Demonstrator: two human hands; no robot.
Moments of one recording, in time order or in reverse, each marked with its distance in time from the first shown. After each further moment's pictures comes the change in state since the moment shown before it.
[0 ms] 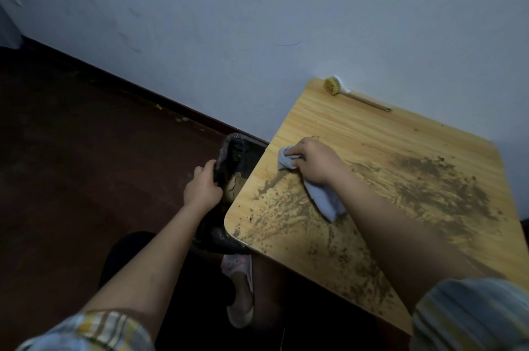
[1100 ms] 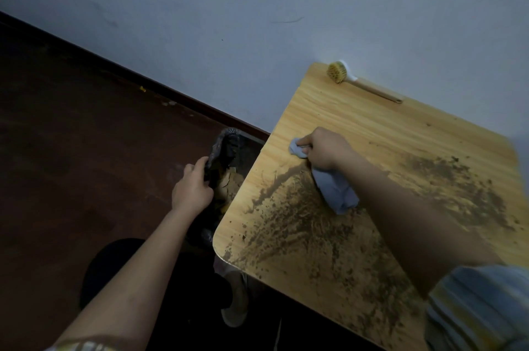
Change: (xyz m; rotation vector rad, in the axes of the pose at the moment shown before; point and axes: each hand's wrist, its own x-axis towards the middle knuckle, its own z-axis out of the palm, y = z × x) left_hand 0.046 -0.011 0.024 -0.004 -0.007 0.025; right_hand 0.059 0.056 0.015 0.005 -0.224 0.226
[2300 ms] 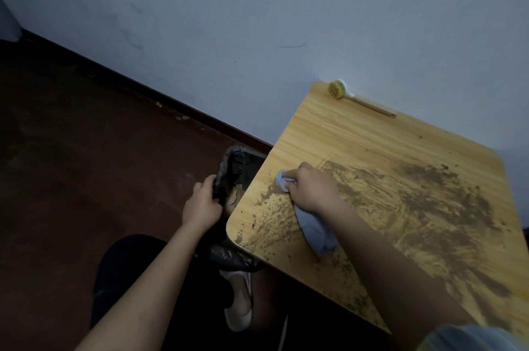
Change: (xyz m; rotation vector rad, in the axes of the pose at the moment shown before) left_hand -0.060 -0.003 -0.011 -0.091 -0.016 -0.043; right_hand -0.092 -0.061 0.028 0.066 0.052 -0.058
